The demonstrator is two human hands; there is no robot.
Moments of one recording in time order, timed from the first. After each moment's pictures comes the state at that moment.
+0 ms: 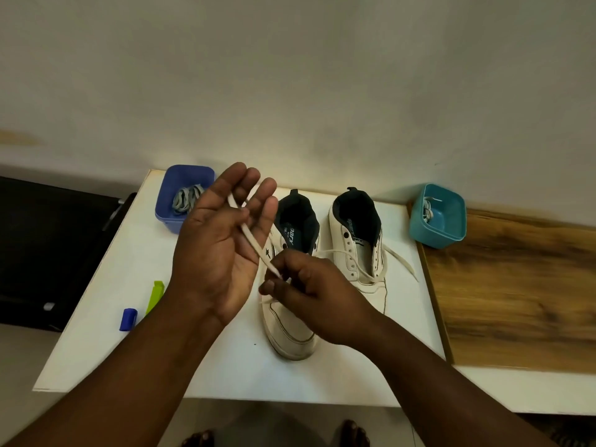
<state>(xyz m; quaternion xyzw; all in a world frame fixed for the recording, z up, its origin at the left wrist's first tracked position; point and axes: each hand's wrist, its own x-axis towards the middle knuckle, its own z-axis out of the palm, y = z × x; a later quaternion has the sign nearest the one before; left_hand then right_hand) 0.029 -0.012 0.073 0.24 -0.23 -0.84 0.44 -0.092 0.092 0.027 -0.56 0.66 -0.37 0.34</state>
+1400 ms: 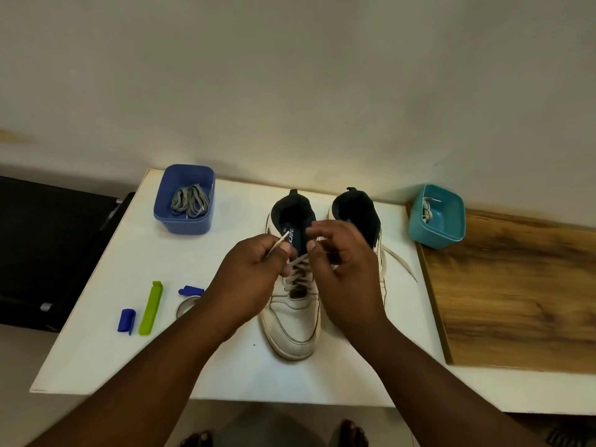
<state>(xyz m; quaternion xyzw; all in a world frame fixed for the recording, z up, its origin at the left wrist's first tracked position) 0.028 -0.001 0.033 0.41 -0.69 -0.58 0.16 -0.108 0.089 0.009 -0.48 0.72 -0.50 0.08</state>
